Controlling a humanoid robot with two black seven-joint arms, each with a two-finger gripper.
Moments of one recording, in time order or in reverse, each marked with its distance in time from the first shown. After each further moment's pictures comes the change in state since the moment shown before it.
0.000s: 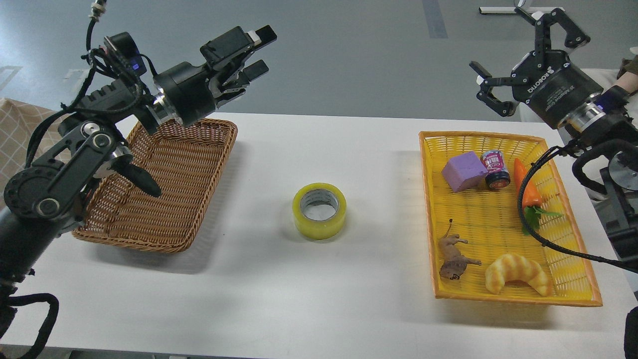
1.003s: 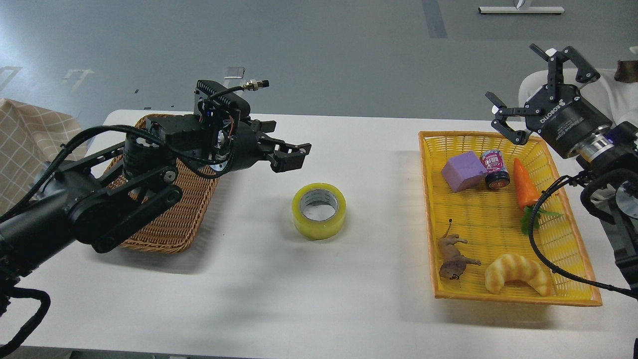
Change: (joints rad) left arm -0.122 0.021 0.453 -0.057 0.746 0.000 0.186; right arm -0.121 -0.009 0.019 -0.029 -0.005 0.000 0.046
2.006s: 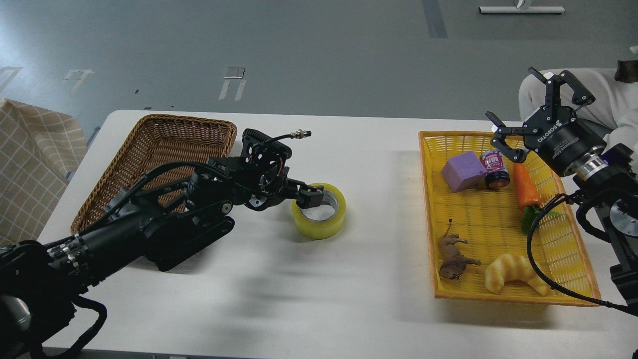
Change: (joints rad) left arm -0.008 -0.231 0.110 0.249 -0.011 0.000 0.132; right arm -0.040 0.010 0.000 -0.016 -0.005 0.000 0.005
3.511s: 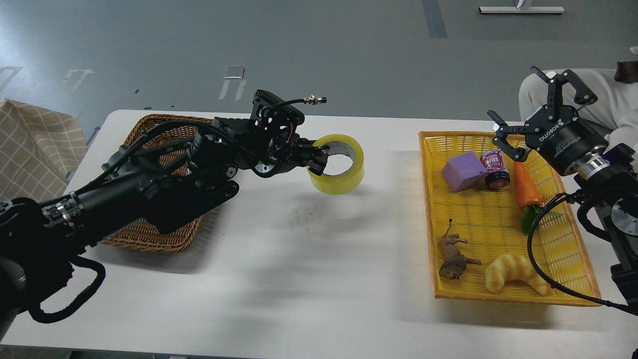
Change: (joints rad) left arm -0.236 0.046 0.072 0.002 -0.095 0.000 -0.066; right arm 0.001 0.002 0.010 -0.001 0.002 0.000 0.001
